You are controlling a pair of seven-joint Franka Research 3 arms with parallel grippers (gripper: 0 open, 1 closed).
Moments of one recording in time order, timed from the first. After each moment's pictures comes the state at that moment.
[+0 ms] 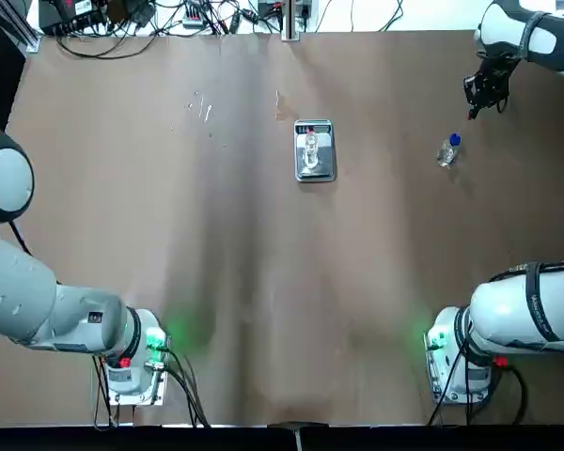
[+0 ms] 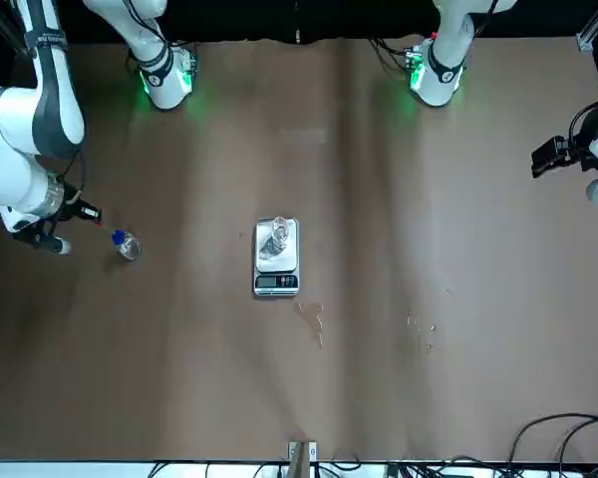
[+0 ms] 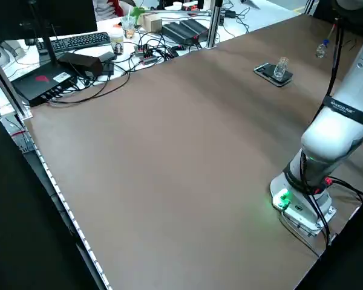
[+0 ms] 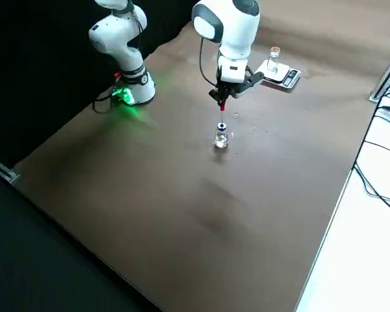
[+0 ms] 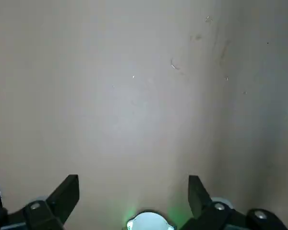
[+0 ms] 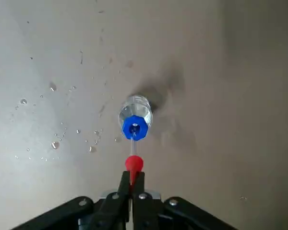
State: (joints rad) left arm -0.06 0.08 0.00 -1.42 0.09 1.37 -0.10; right arm -0.09 0.06 0.00 -2.08 -0.03 1.96 0.18
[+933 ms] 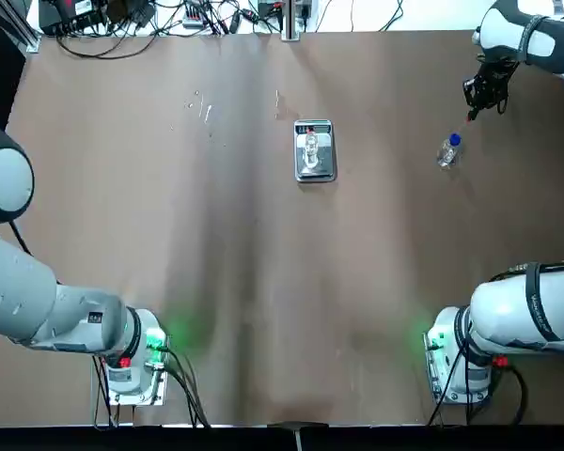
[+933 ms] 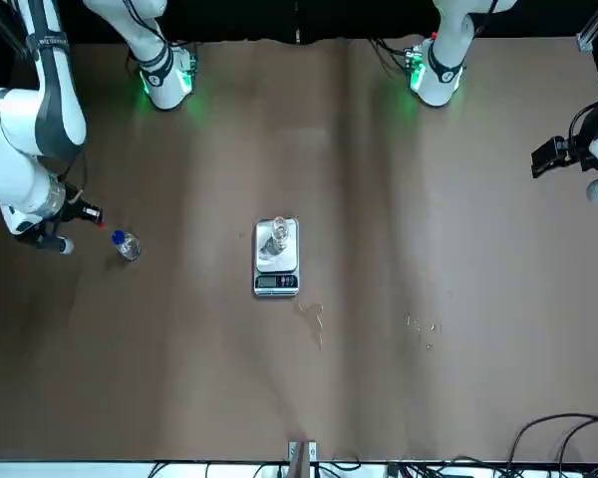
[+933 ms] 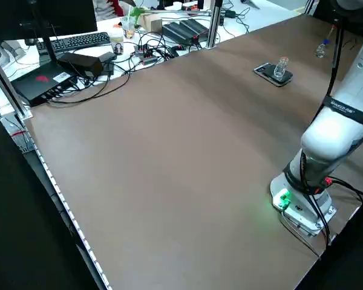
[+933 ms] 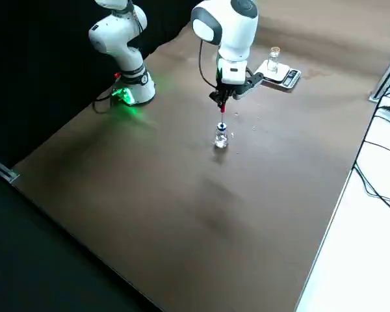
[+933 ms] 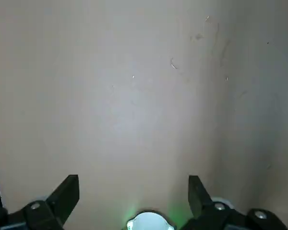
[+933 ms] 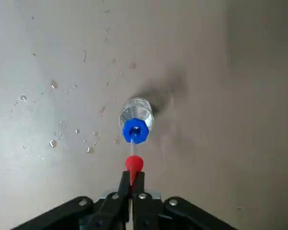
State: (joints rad) left arm -0.06 0.08 0.00 -1.42 0.09 1.37 -0.10; right arm -0.10 0.06 0.00 -2.10 -0.03 1.99 0.12
